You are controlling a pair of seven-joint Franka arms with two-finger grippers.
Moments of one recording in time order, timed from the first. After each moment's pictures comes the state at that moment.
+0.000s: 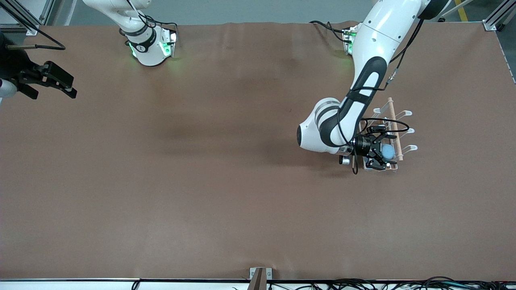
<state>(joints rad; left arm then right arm) -0.45 0.66 -0.13 -1.73 1.15 1.37 0.74 -0.04 0.00 0.13 -1.41 0.02 1.44 0.10</state>
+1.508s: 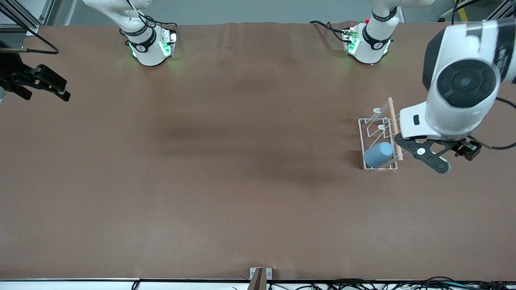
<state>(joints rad) -0.19 0.36 -0.14 -1.22 0.45 1.42 0.47 -0.05 0.00 0.10 -1.42 0.00 1.45 0.13</state>
